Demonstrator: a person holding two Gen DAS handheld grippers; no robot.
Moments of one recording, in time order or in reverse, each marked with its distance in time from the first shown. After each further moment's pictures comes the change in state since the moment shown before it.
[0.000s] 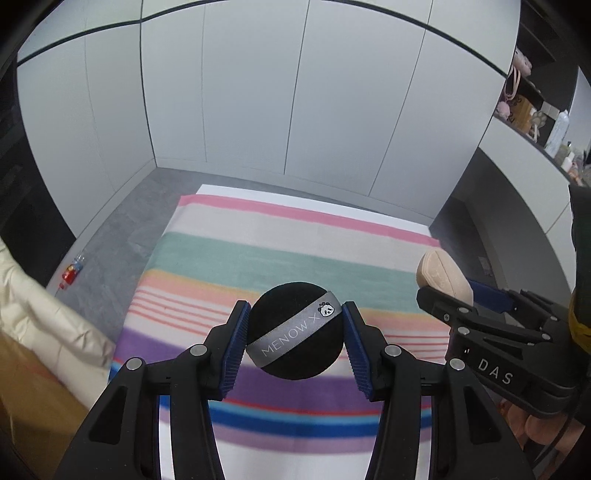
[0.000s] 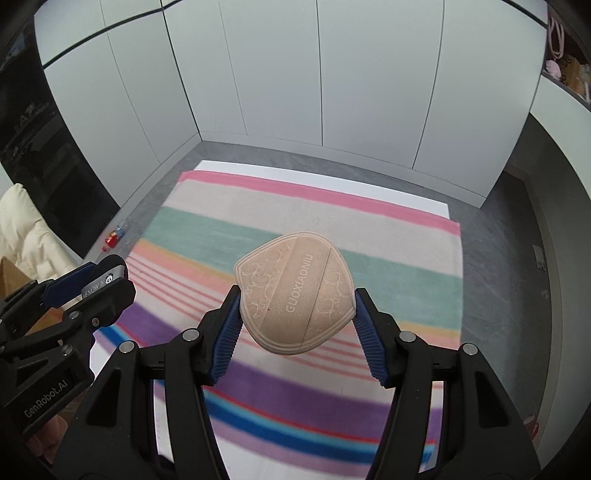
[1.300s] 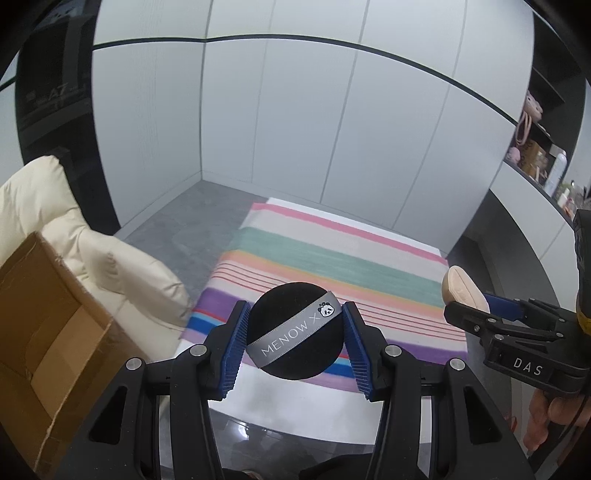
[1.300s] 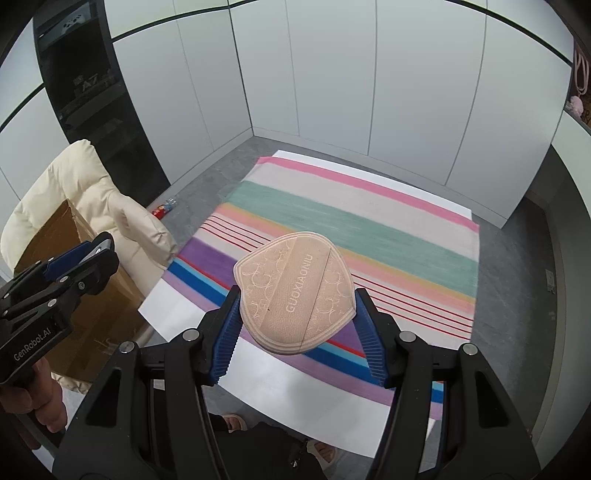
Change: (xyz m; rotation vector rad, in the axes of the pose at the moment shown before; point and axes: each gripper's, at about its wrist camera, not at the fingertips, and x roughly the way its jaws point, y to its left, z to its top) left arm -0.135 0.082 -0.082 -0.119 -0.143 0.076; right arm -0.103 0.084 -0.064 -0.142 -0.027 0.107
